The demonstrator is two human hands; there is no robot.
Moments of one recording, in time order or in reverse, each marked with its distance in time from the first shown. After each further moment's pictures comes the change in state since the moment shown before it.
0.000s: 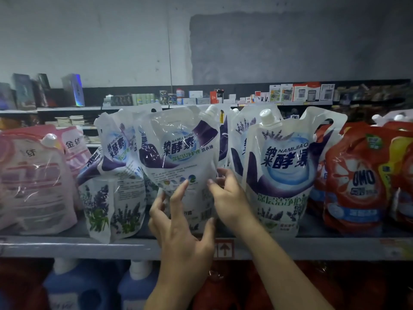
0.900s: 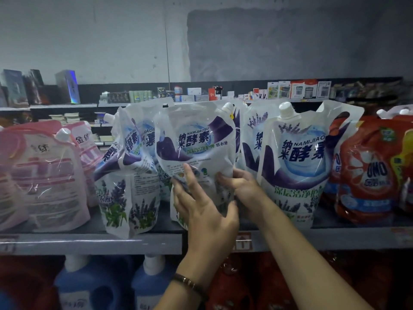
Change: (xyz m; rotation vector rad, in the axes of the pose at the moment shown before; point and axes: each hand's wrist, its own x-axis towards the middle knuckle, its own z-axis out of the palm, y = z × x) left_hand 0.026 -0.007 0.013 -0.029 -0.064 -0.001; right_hand 0.021 0.013 0.006 0.452 -0.165 0.145
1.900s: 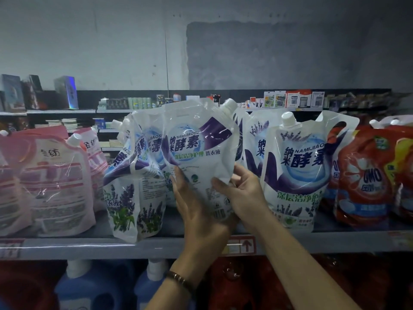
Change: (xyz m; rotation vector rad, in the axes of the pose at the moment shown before) left_hand 0.016 -0.027 -0.013 -0.236 0.066 0.224; right_hand -0.031 -0.009 0.031 -0.107 0.018 -0.274
